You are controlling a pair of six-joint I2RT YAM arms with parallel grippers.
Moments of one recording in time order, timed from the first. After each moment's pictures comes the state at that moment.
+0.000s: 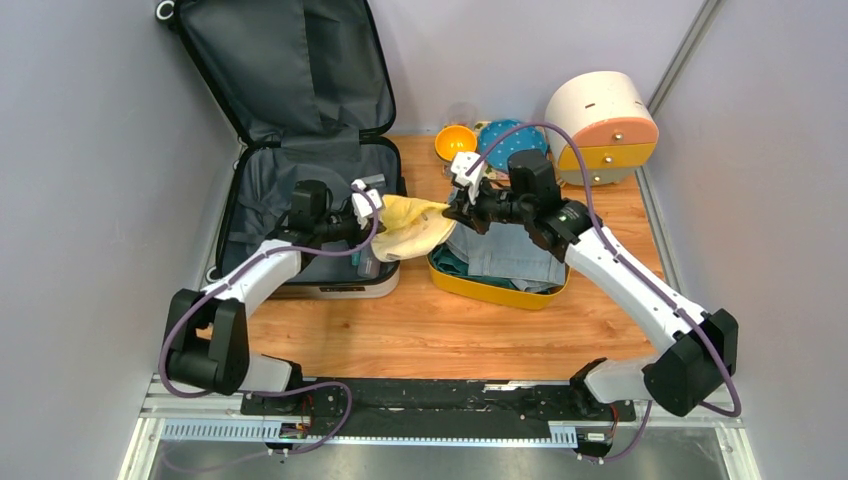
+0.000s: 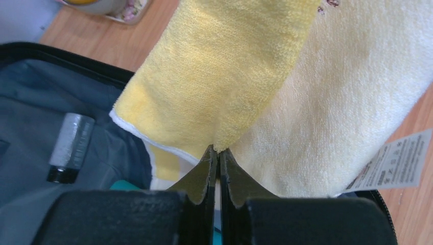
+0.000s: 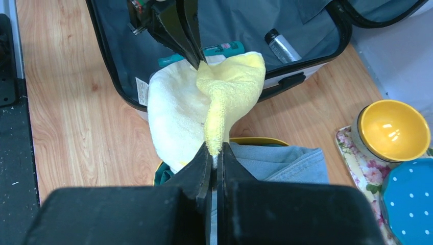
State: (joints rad) left arm -0.24 1.40 0.82 0.01 0.76 0.60; right arm 0.58 1.35 1.24 -0.31 -0.56 -0.39
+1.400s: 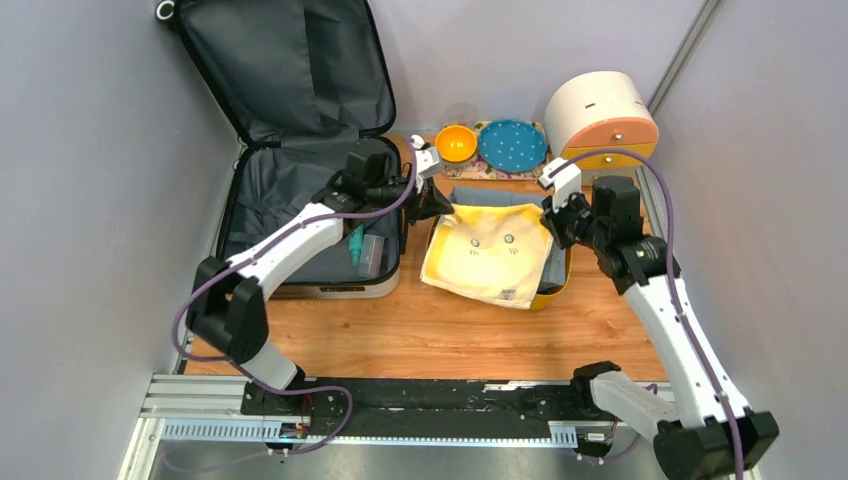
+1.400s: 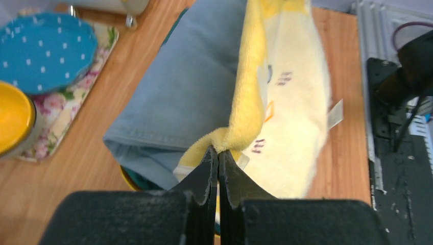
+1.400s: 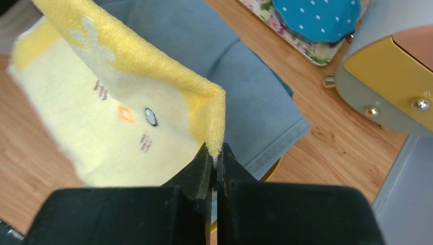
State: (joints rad) left arm -0.55 1.52 1.27 -0.09 0.86 0.22; right arm 0.28 0.94 1.08 -0.65 -0.26 -0.37
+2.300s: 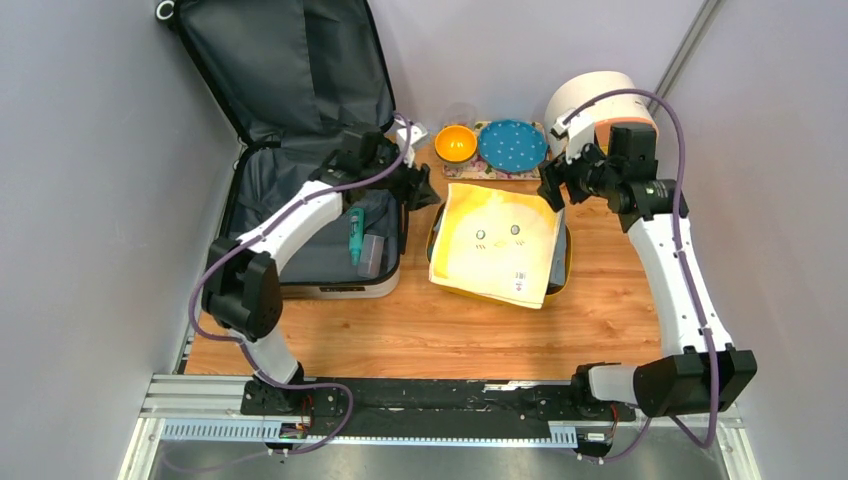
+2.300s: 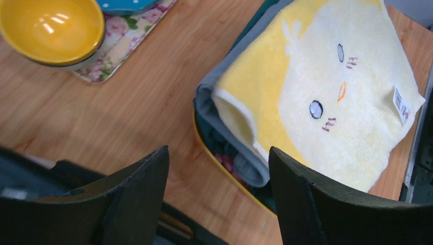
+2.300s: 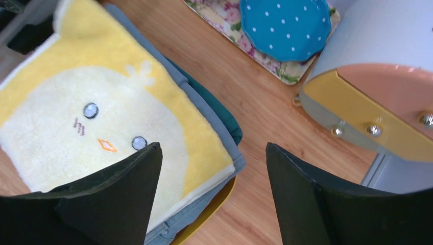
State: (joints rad) left arm -0.46 1.74 1.44 -0.21 0.66 0.14; right arm 0.07 1.28 1.39 -0.71 -0.38 -0.44
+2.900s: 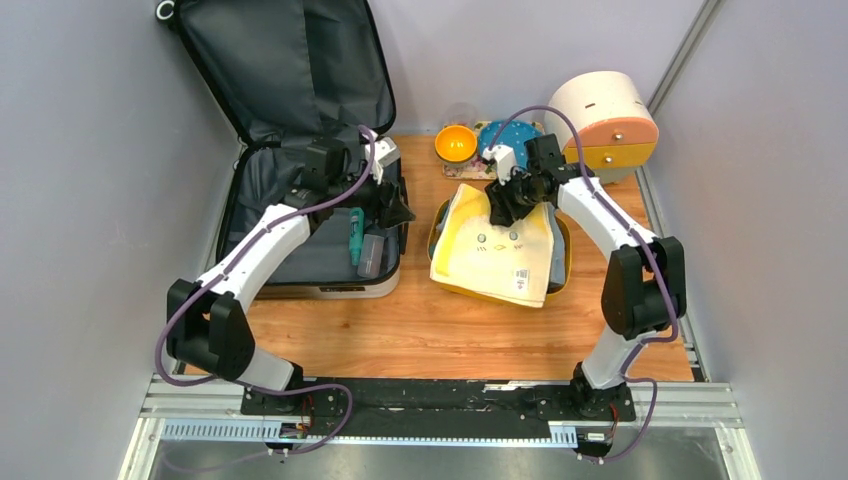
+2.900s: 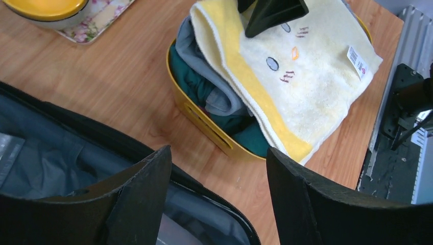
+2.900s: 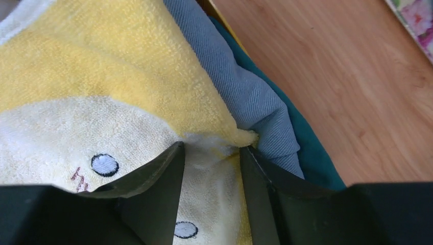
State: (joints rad) left arm -0.35 1.45 1.23 -0.33 0.74 0.16; right arm 0.26 1.74 1.44 -0.67 -0.43 -0.42
